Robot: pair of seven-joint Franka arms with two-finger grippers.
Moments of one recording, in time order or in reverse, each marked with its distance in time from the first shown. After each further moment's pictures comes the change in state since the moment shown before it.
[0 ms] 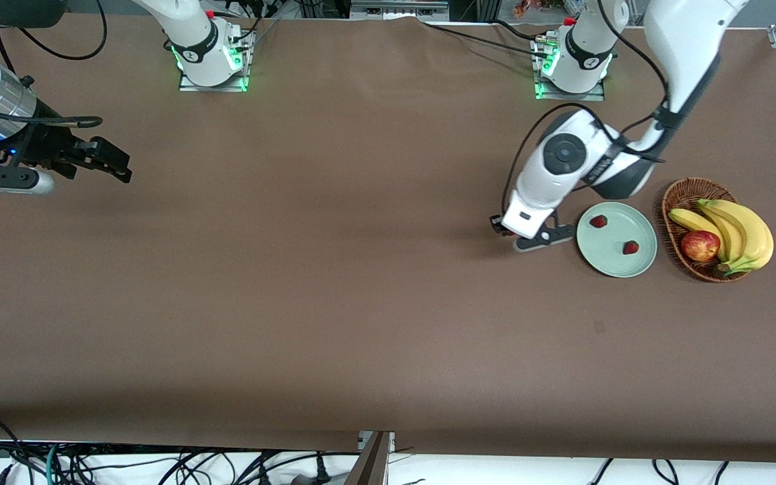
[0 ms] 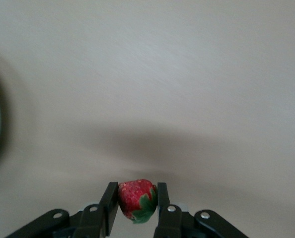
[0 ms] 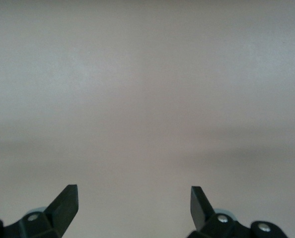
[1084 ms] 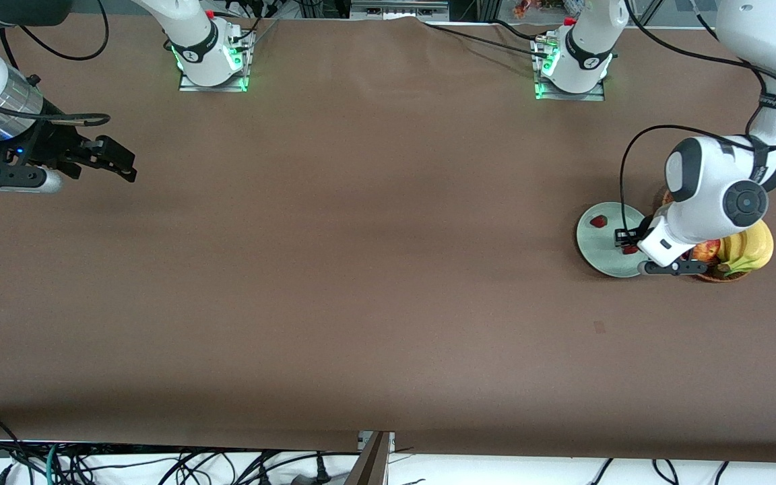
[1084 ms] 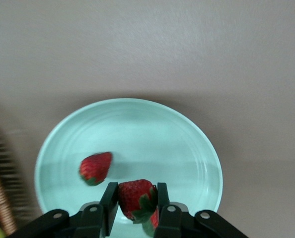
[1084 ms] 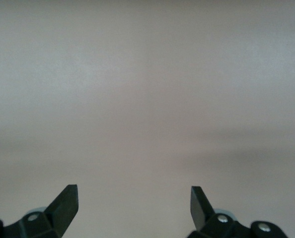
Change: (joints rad) left arm -0.216 -0.066 0.652 0.016 -0.366 -0.048 0.903; right arm 0.005 0.000 0.008 0.001 0.000 0.003 0.000
